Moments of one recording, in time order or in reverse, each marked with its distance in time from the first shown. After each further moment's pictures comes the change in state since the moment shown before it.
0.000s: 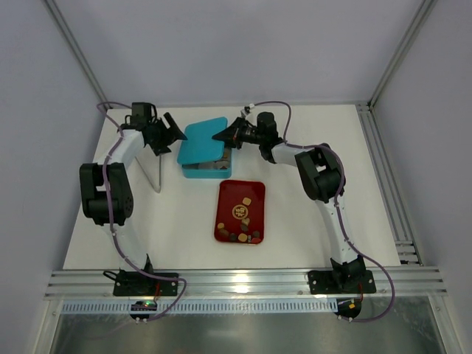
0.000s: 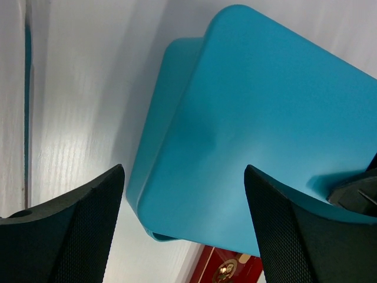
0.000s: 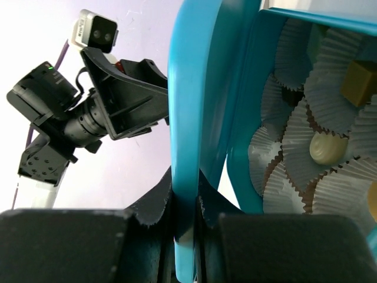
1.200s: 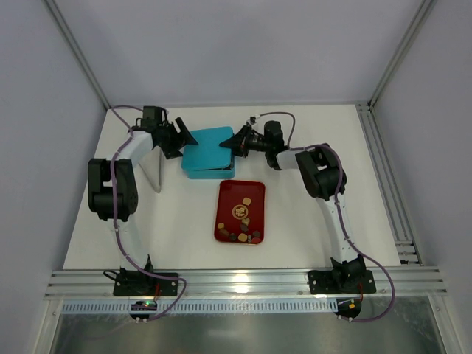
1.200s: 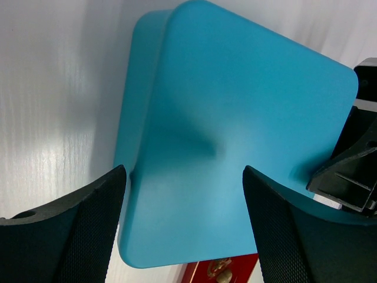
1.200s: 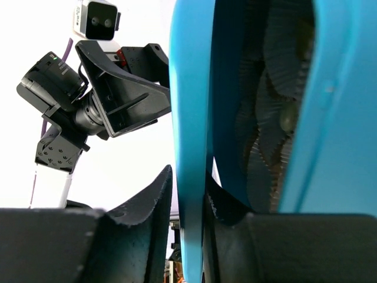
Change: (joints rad) left arm -0.054 0.066 -0.021 0.043 0.090 -0.007; right arm -0.040 0.034 -0.117 0.157 -0.088 0.123
